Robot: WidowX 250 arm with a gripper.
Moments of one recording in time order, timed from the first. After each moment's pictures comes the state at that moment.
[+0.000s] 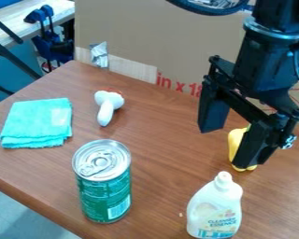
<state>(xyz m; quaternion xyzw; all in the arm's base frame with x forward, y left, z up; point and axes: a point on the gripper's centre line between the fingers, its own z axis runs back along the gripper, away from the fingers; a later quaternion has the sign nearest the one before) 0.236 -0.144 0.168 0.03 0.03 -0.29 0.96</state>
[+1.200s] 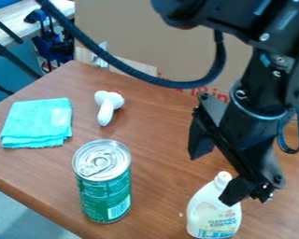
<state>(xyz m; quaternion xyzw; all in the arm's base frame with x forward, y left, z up) 0.230 -0.139 0.132 0.11 -0.08 -0.26 0.96</state>
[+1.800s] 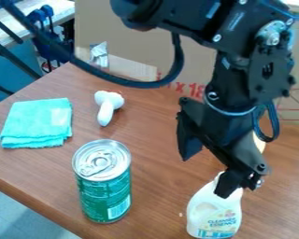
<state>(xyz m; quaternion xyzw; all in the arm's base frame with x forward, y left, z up) 0.240 -0.131 0.123 0.06 -0.12 -0.20 0.97</state>
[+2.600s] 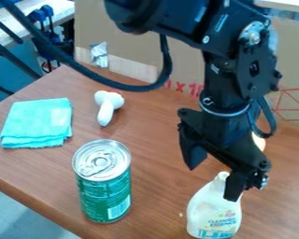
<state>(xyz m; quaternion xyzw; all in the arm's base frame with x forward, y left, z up) 0.246 -0.134 0.111 0.00 -0.11 -0.18 0.98</state>
